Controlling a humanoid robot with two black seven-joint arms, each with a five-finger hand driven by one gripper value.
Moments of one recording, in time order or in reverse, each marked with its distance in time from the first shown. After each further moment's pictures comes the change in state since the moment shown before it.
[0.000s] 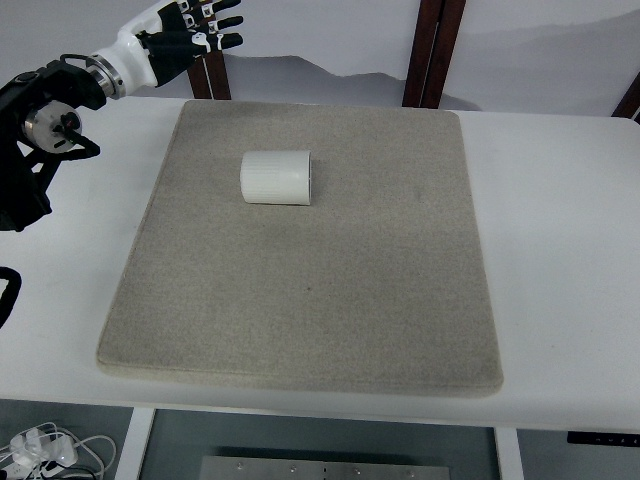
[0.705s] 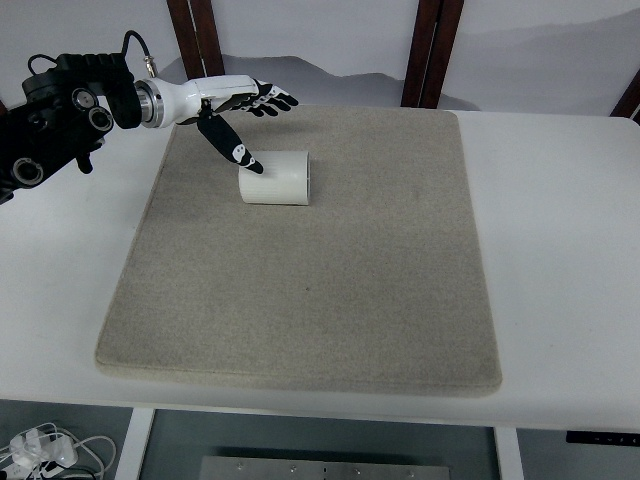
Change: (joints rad) left arm -0.054 0.074 0.285 -0.284 0.641 0.113 -0.021; right arm 0.000 0.000 0.000 0.000 0.000 0.000 0.000
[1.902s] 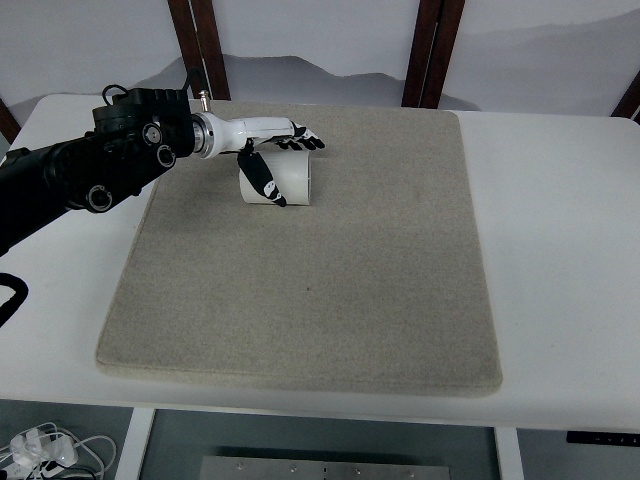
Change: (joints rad) left arm -0.007 -0.158 0.139 0.110 0.057 0.083 0.006; right arm 0.000 0.000 0.000 0.000 0.001 0.000 0.000
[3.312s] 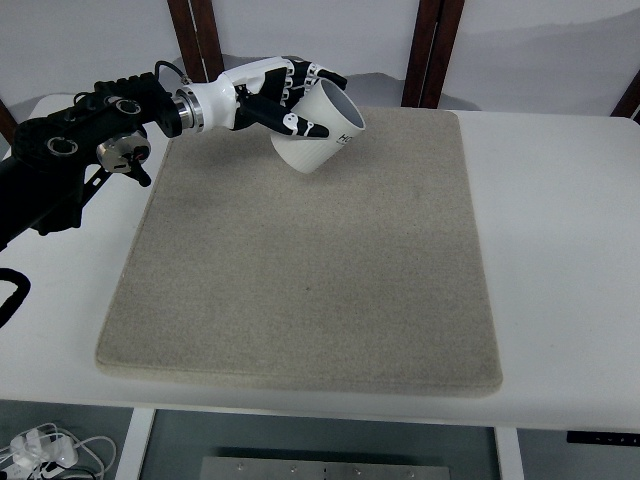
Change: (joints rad) left arm 0.012 -0.003 -0.078 0.137 -0.825 -0.246 -0.174; right arm 0.000 0.000 0.000 0.000 0.000 0.000 0.001
